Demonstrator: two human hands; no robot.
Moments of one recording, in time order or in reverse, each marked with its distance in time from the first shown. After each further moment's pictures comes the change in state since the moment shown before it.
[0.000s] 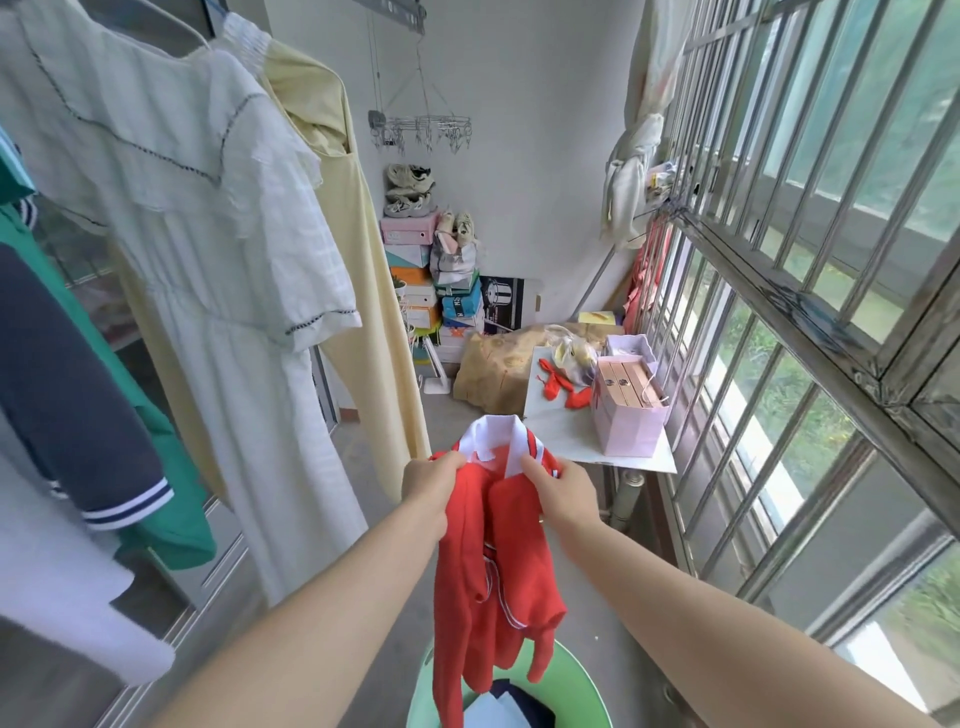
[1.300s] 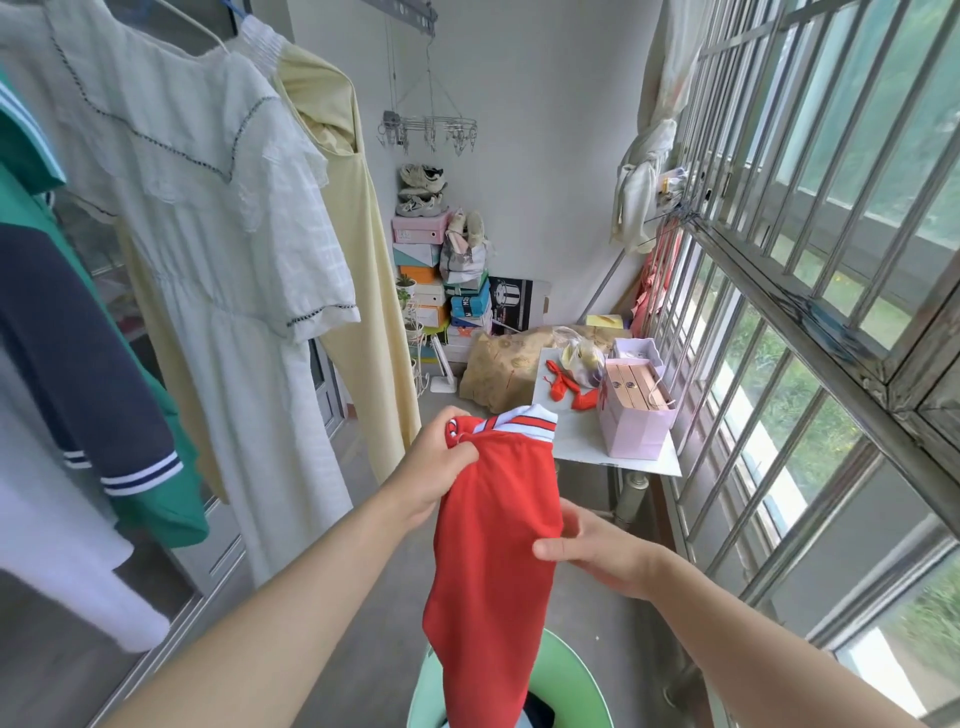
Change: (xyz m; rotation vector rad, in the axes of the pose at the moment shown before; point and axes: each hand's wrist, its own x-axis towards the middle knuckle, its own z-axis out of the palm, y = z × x) left_hand -0.044 0.030 -0.029 0.160 -0.406 0.464; right_hand -0.019 0.034 -0.044 0.111 -0.893 0.004
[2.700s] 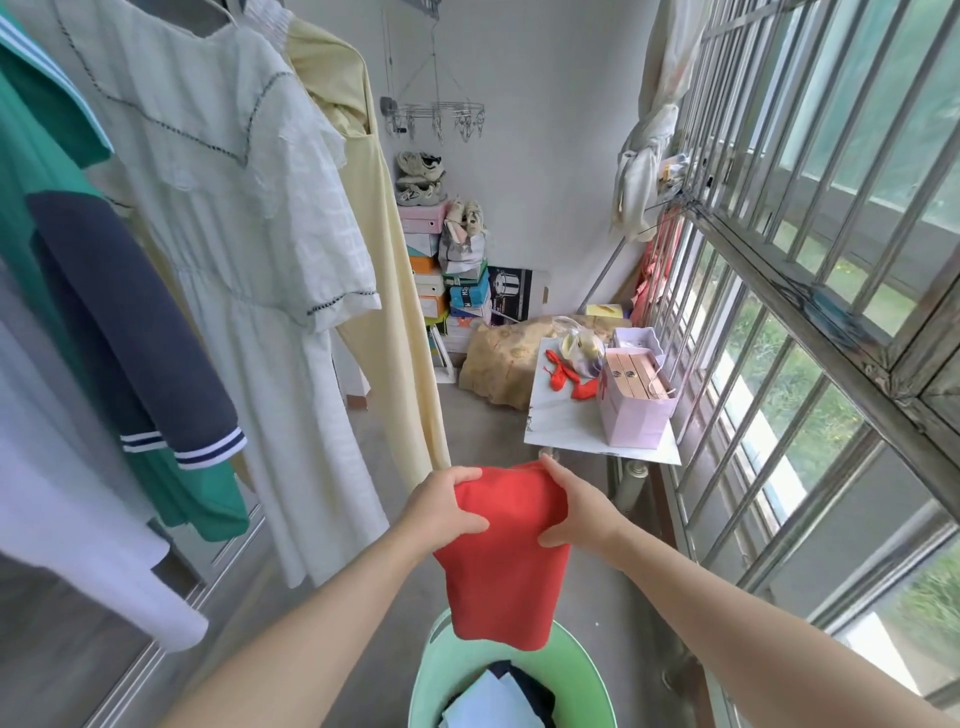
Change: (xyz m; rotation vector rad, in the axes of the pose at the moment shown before) left_hand -0.014 -0.062 -0.005 0.557 -0.073 -0.194; right_hand 0.020 -0.008 0.000 -0.715 0.420 0.147
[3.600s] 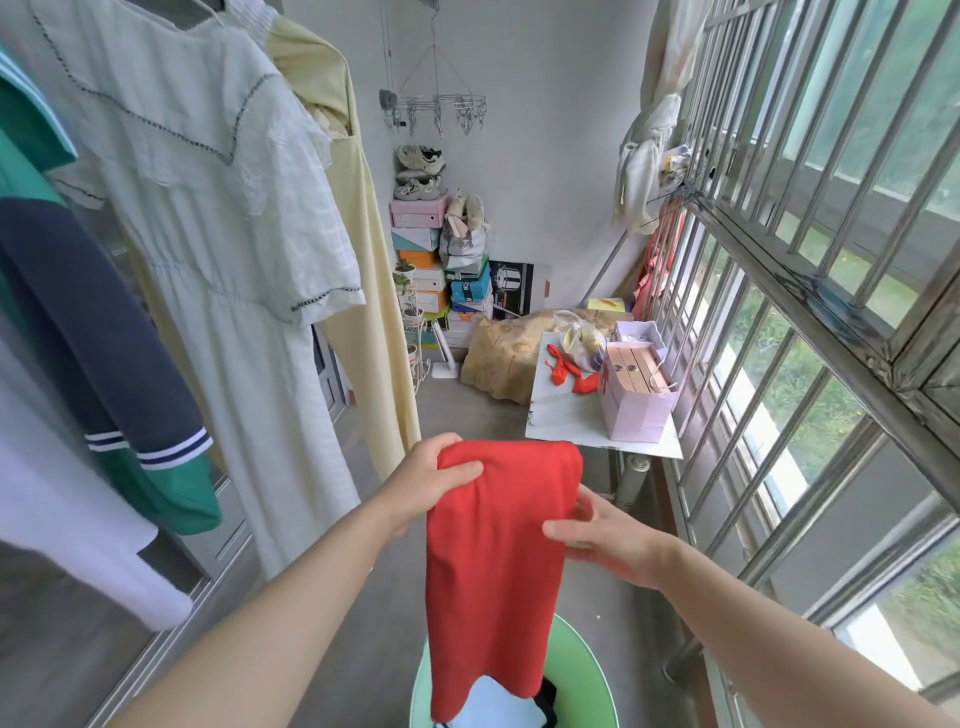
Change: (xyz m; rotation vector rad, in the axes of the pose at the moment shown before) left_hand 0.000 0.011 -0.024 -0.392 -0.093 0.120; right_hand -0.022 0.029 -0.002 0.810 -0.336 0.033
